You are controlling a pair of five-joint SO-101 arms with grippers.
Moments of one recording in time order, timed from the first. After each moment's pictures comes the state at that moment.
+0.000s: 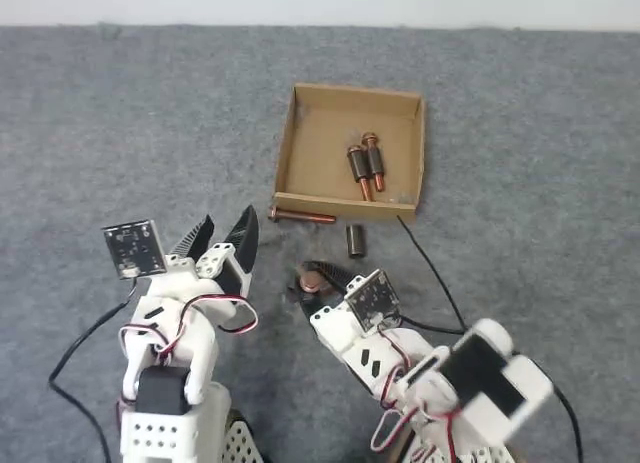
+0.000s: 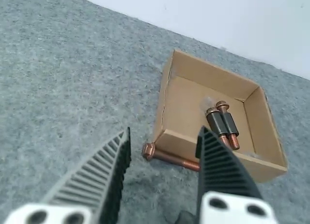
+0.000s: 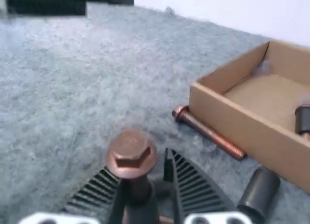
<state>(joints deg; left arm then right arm) -1.9 -103.3 92.5 47.3 24.5 -45.7 -0.1 95.1 -68.7 -1.5</state>
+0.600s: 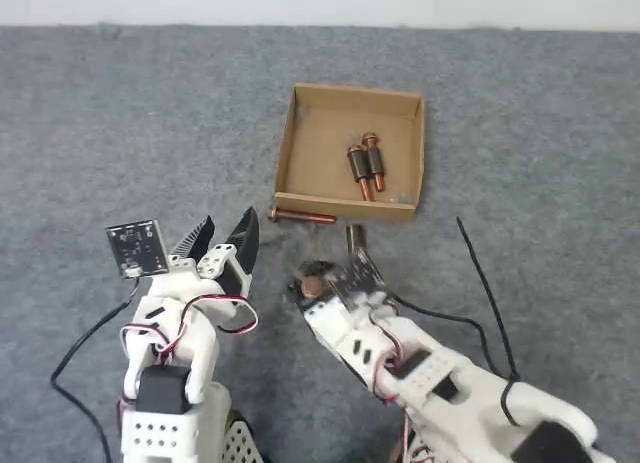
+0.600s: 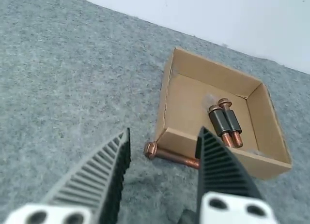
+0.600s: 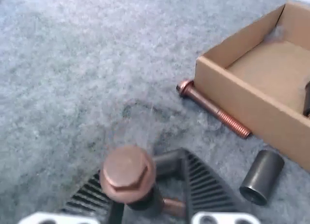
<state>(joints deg) -1.9 -103.3 93.1 47.2 23.6 -45.8 -30.9 91.0 -20.5 -3.1</state>
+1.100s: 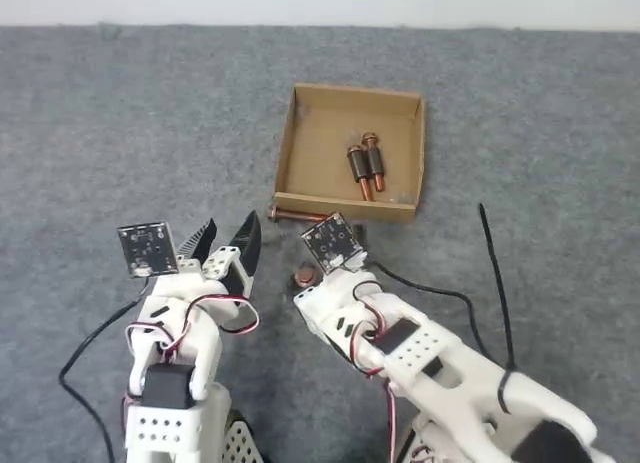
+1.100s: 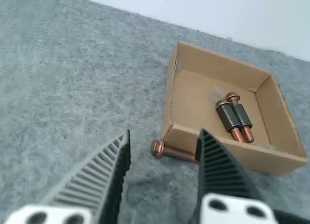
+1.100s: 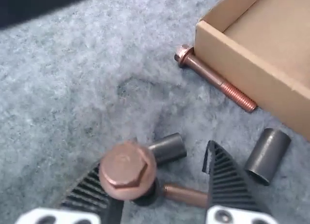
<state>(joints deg) -2.1 -103.2 97.1 44.0 20.7 -45.8 -28.0 77.7 1.5 -5.6</state>
